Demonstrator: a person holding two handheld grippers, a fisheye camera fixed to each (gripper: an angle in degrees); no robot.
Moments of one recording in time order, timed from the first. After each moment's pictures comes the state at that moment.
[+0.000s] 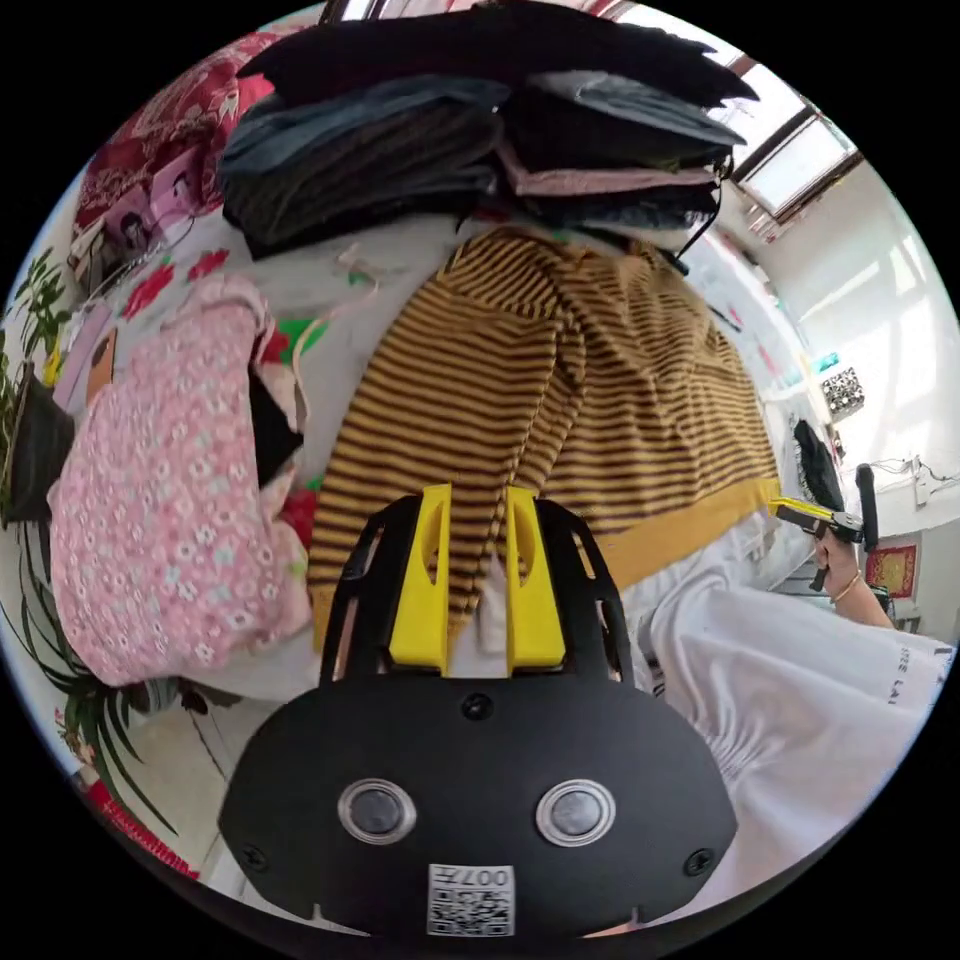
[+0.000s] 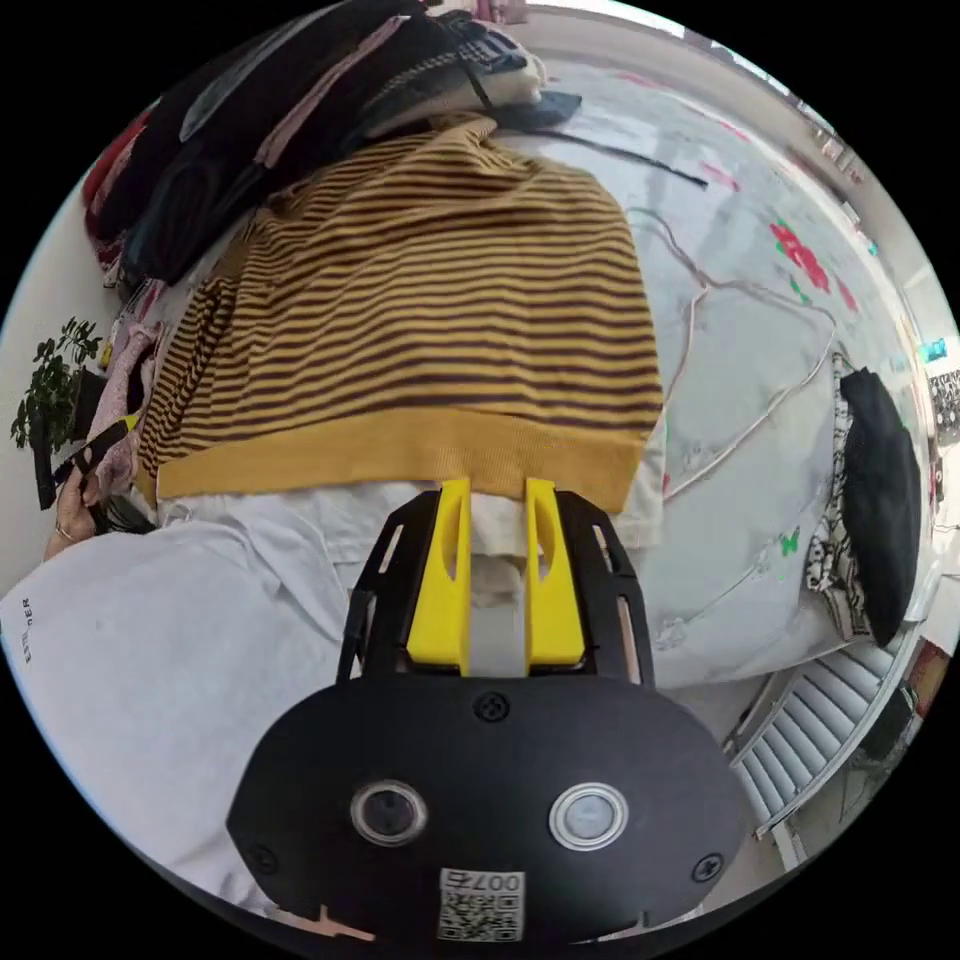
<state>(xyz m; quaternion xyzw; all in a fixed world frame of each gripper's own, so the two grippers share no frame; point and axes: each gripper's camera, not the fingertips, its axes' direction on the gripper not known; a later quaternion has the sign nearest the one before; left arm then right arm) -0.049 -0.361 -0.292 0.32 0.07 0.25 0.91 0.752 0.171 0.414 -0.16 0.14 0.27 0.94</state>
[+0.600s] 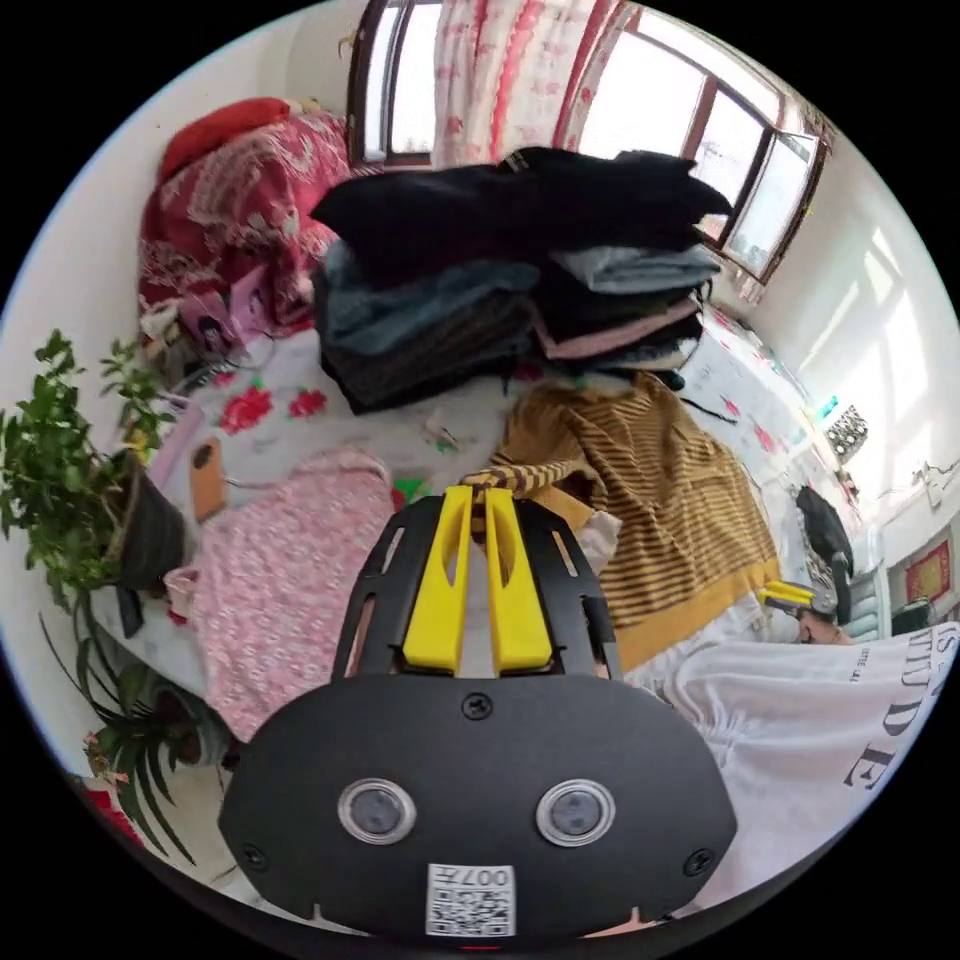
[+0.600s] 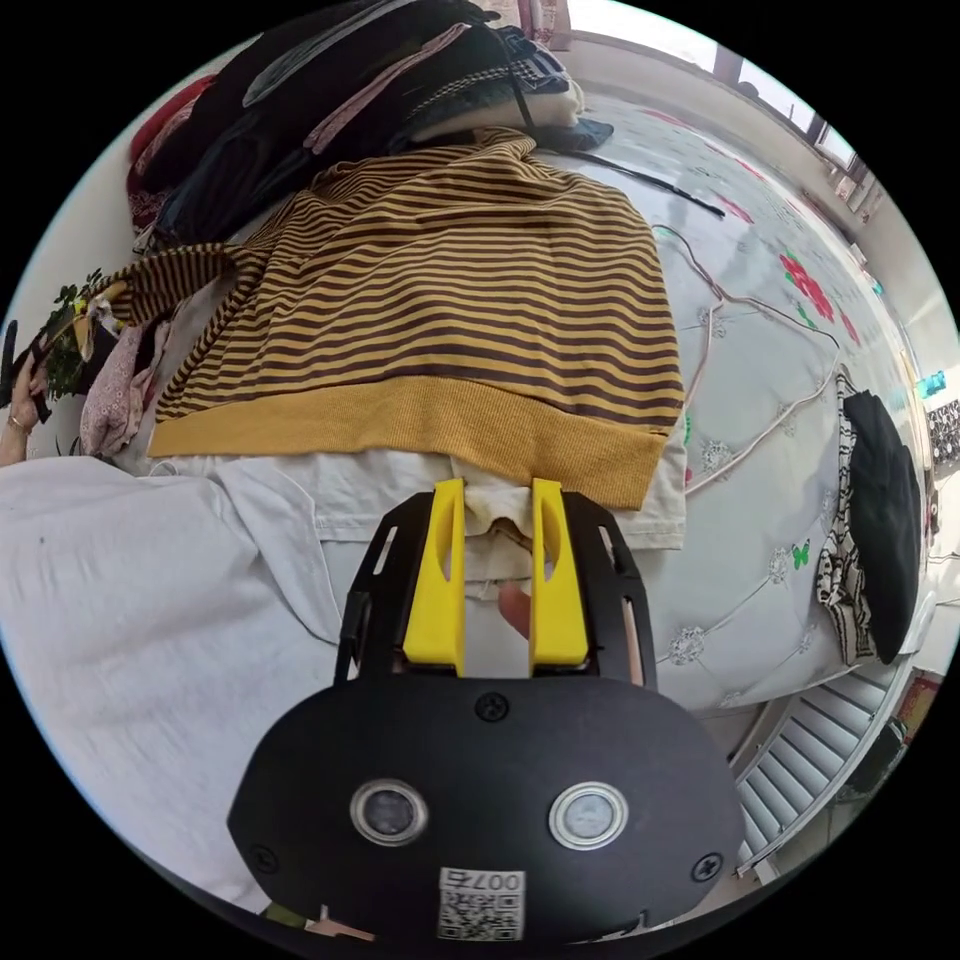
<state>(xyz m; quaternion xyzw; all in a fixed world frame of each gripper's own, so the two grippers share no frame) -0.120 -0.318 -0.458 0.53 0.04 0.19 0.83 0.730 0.191 0.426 -0.12 0.17 0.21 0.95</state>
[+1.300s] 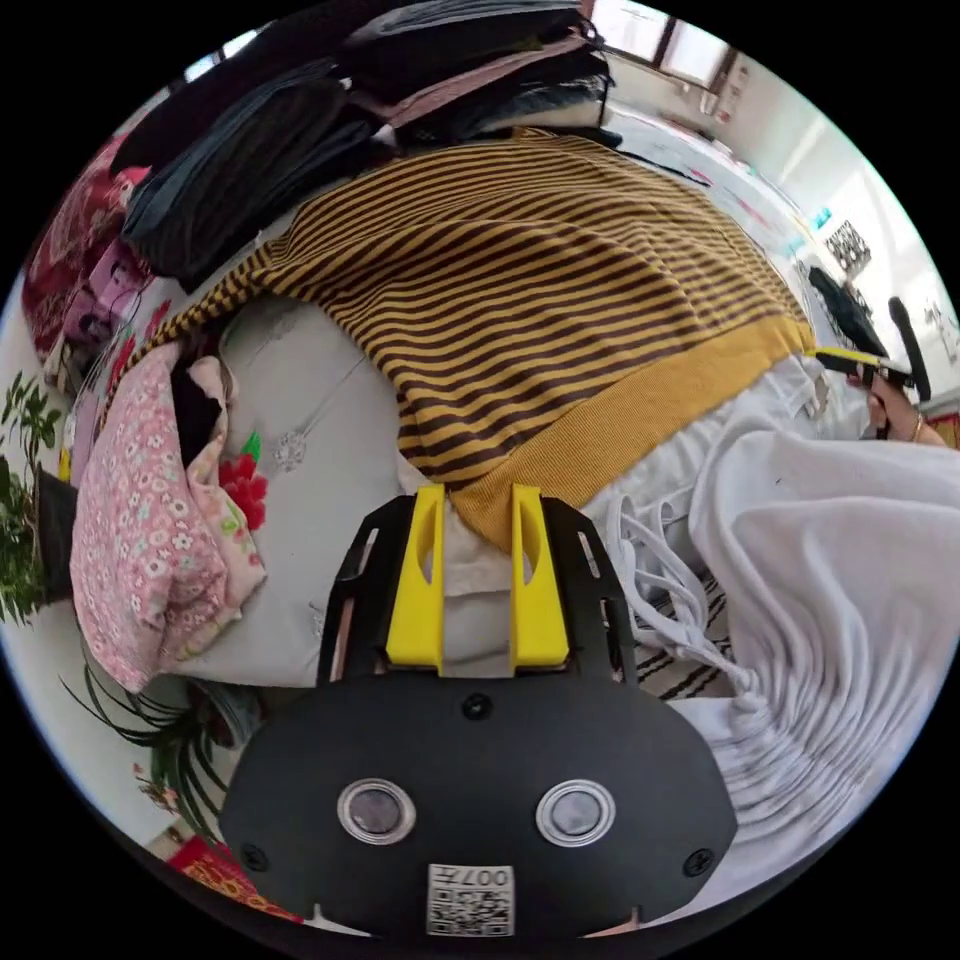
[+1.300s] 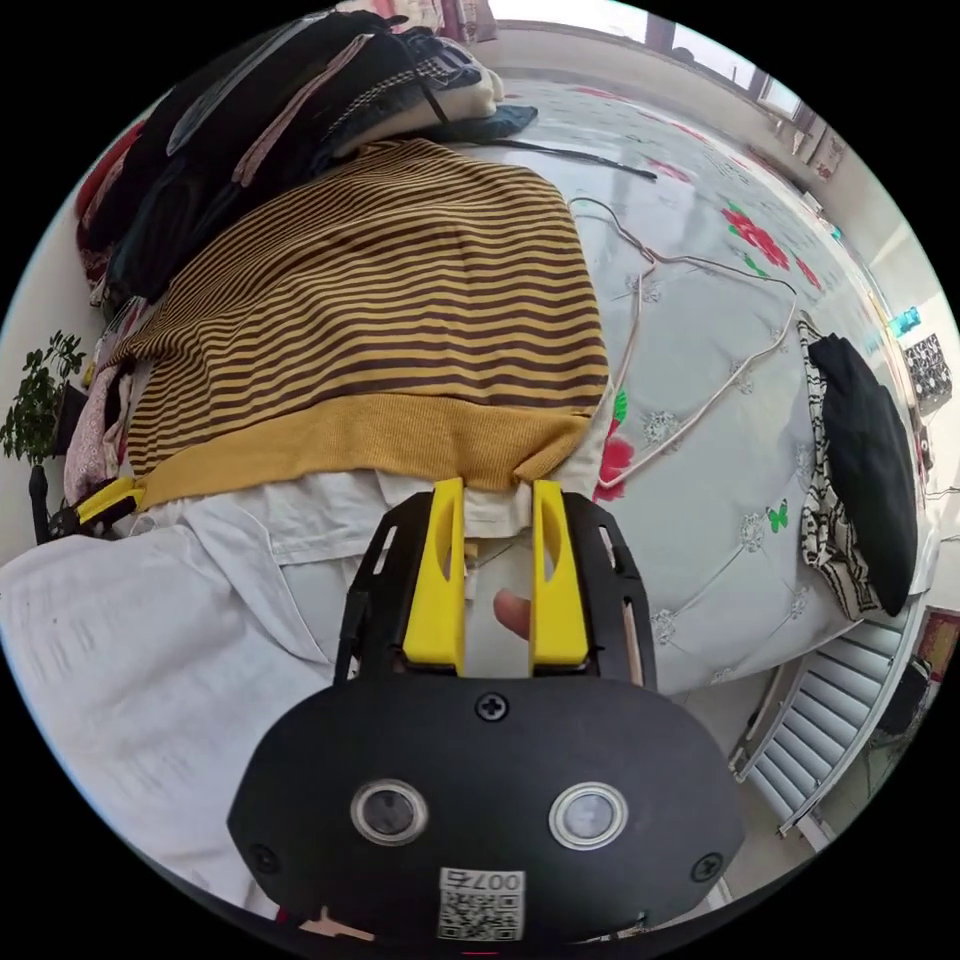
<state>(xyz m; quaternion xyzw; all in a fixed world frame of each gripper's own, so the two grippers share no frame) 0.004 -0.324 -0.202 0.32 -0.07 0.37 0.87 0.795 0.209 0.417 -0.12 0.19 0.28 0.94</state>
